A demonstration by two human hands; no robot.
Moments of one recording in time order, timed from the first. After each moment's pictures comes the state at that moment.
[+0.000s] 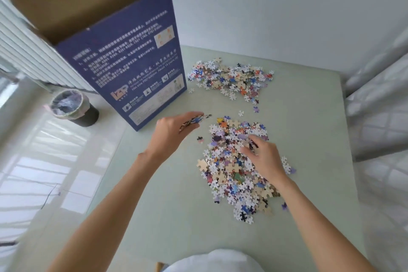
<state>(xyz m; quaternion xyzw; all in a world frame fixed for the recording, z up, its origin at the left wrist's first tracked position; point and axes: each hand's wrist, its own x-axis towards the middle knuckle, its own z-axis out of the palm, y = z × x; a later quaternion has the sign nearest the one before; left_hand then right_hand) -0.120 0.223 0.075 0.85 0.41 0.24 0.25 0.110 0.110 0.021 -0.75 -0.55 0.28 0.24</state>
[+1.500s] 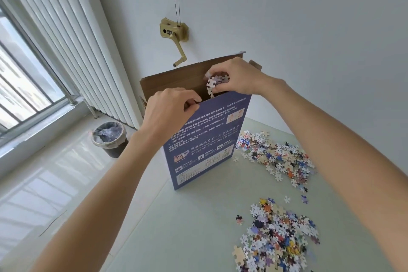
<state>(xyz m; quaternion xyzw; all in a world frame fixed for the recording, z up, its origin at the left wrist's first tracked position) -0.219 0.374 0.216 0.79 0.54 0.27 -0.01 -0.025 0.455 0.250 -0.46 -0.86 0.15 0.15</state>
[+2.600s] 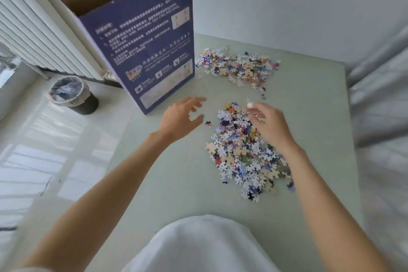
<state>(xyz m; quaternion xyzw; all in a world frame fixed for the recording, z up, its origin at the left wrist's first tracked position) -0.145 0.231 0.053 0.84 0.44 0.17 0.26 0.088 0.141 0.057 -0.72 -0.58 0.26 0.28</state>
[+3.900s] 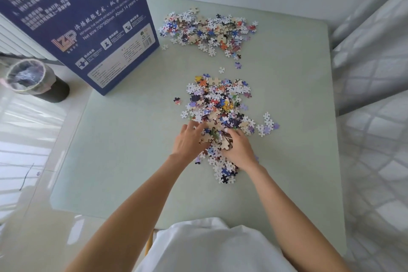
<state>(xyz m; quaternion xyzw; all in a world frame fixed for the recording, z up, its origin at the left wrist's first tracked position) -0.056 0.126 -0.094 0.83 0.48 -0.02 0.27 0.092 0.047 -0.078 -0.79 -0.47 0.36 0.16</state>
